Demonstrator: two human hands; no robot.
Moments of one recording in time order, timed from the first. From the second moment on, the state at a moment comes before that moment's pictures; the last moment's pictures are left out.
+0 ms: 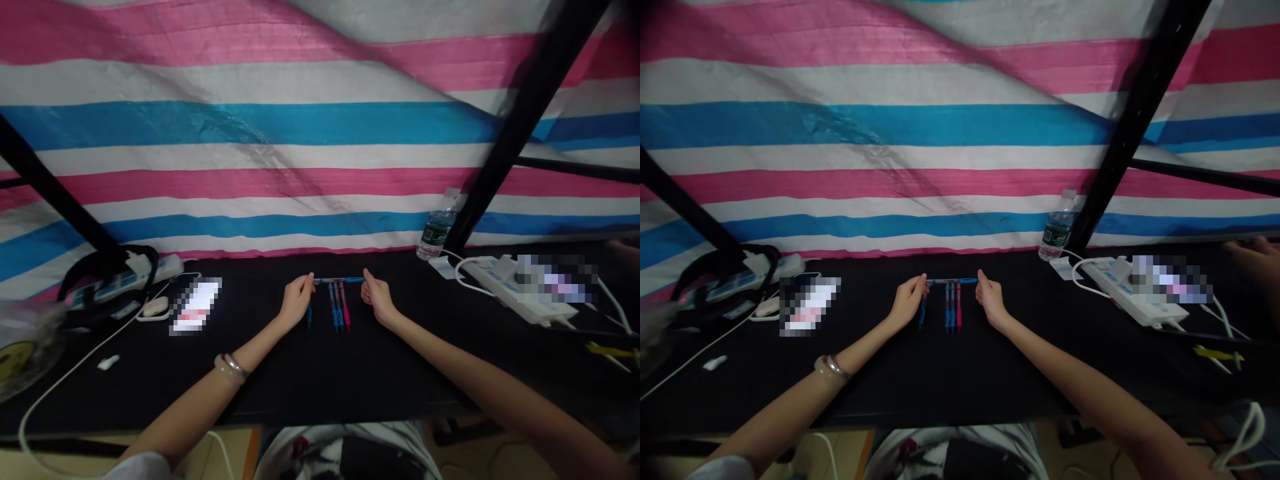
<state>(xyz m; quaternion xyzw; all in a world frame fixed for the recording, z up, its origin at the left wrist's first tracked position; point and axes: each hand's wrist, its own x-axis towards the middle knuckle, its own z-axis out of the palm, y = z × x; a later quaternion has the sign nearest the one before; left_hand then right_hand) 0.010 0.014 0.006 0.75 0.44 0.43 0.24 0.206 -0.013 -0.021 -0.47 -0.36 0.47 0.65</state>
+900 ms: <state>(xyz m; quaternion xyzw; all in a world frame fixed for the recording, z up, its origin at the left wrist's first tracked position) 0.011 0.013 0.011 0.75 0.43 0.42 0.27 0.211 -0.008 -0.026 -0.49 -0.38 0.46 0.63</state>
